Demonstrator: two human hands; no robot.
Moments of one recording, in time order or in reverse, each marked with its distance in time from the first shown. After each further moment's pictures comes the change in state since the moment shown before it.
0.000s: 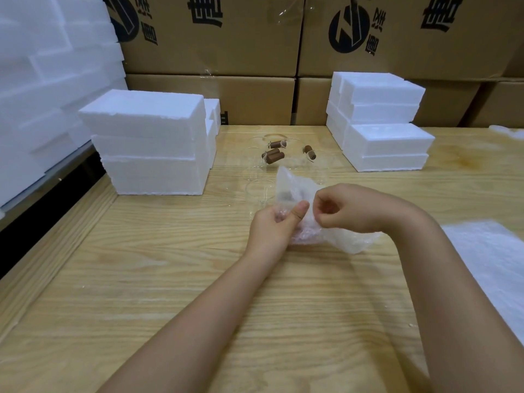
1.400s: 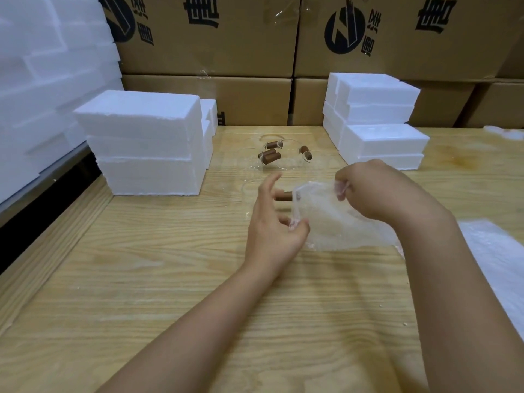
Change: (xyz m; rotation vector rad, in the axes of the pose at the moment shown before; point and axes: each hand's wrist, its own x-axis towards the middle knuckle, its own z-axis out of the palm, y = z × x) left_hand -0.013 0.002 0.003 0.273 0.063 0.286; right_hand -0.014 -0.010 -0.020 -0.374 0.345 0.211
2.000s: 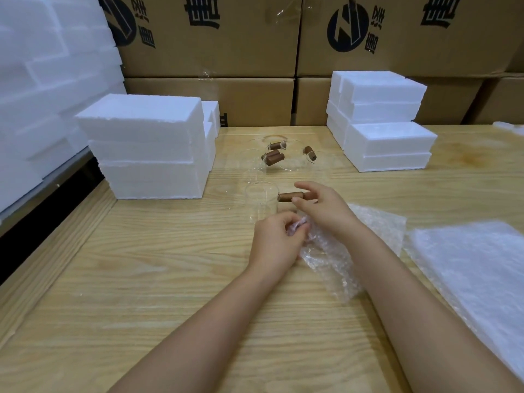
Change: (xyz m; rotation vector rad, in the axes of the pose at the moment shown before) left_hand 0.006 -0.014 0.003 0.077 -0.115 -0.147; right_hand 0.050 -0.017 0.104 0.989 -0.068 0.035
